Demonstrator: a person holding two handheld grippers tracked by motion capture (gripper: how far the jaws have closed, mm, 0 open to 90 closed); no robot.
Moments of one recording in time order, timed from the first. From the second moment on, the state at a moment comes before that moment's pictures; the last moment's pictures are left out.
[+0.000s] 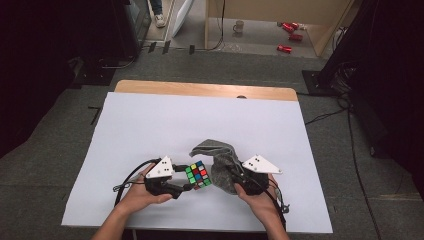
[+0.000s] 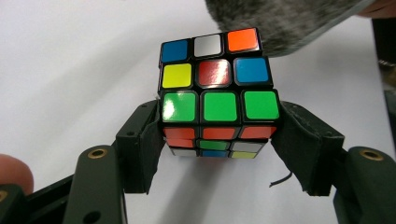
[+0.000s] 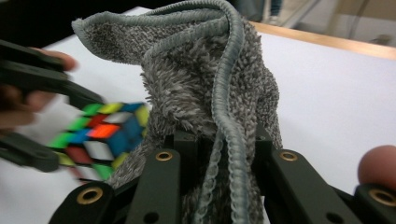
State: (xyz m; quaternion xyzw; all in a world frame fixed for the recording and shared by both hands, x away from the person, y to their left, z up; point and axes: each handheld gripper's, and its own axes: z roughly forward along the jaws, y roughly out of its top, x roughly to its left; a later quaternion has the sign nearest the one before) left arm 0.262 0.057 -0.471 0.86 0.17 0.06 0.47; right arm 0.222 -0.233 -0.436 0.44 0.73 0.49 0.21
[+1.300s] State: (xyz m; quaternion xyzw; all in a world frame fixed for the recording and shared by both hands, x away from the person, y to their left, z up) left arm 0.248 0.035 -0.472 0.88 0.13 0.10 0.44; right arm 0.221 -0.188 -0.445 0.52 0.69 0.49 0.09
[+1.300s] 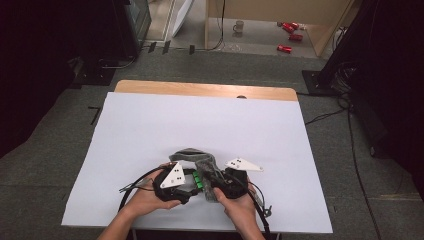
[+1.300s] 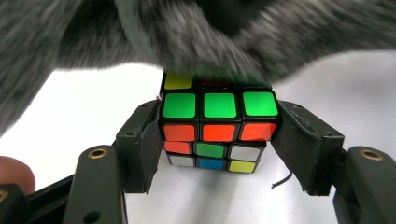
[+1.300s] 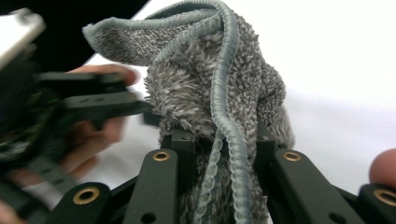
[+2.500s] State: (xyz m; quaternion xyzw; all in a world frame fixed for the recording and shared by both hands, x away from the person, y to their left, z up) left arm 0.268 0.070 -0.468 0.84 0.16 0.00 0.52; right arm 0.238 -0.242 -0.445 0.57 0.67 0.45 0.16
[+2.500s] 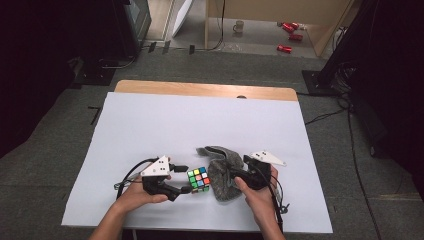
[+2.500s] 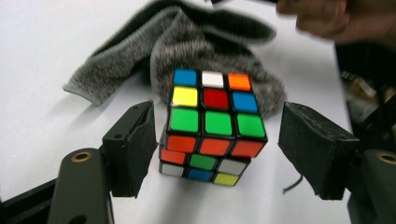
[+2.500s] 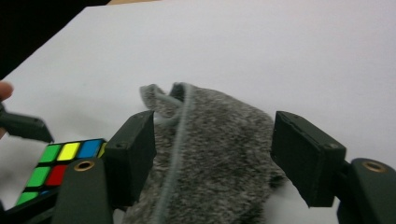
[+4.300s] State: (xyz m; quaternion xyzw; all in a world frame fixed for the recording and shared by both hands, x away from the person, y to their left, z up) left arm 0.253 0.059 -0.472 0.85 0.14 0.00 0.52; right arm 0.229 -0.201 -0.462 0.45 0.76 0.47 0.00
